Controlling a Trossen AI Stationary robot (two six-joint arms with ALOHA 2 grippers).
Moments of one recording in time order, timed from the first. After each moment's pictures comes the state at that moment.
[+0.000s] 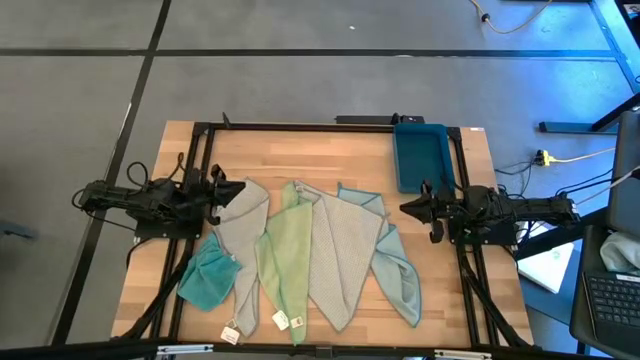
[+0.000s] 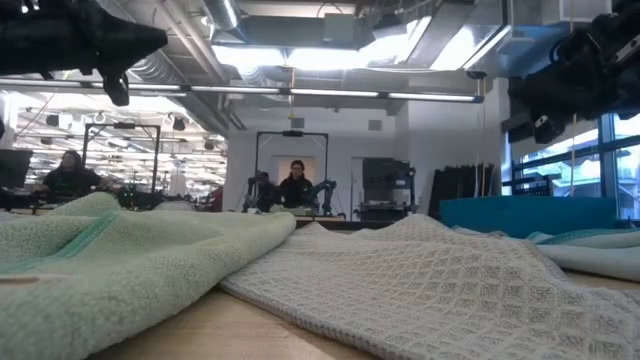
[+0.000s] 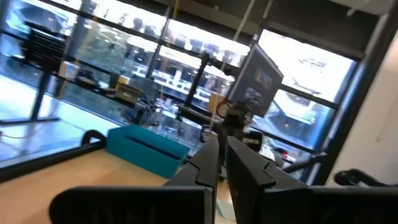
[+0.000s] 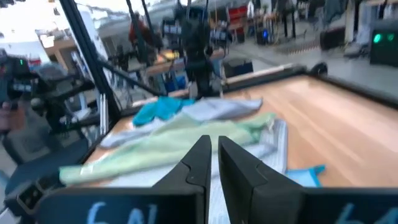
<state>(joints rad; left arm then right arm) -0.12 0.01 0.03 0.27 -0.37 -0.30 0.05 0.04 0.01 0.02 0.04 0.26</state>
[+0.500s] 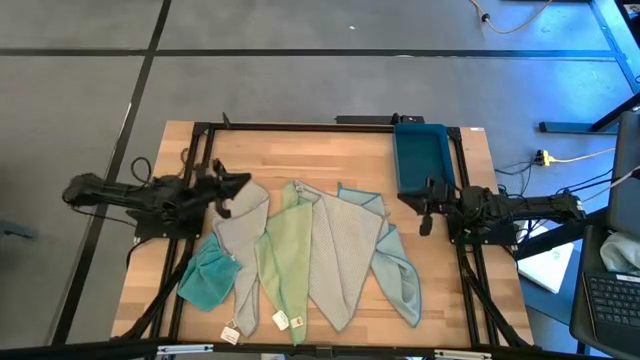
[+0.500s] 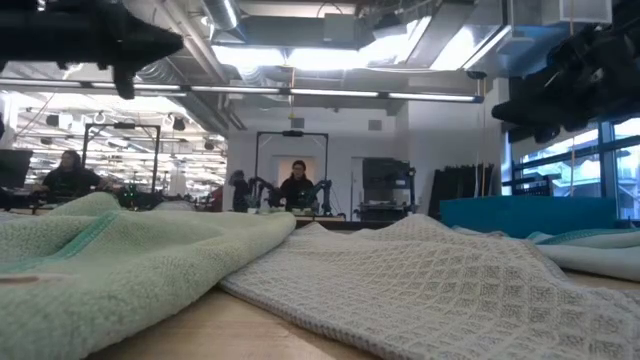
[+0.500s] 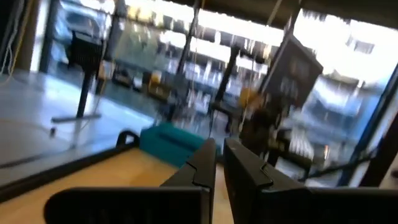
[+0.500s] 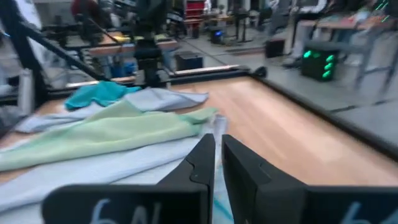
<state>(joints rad) -0.08 0.33 0.14 0.38 -0.46 -0.25 0.04 0.13 0.01 0.07 0.29 0.06</state>
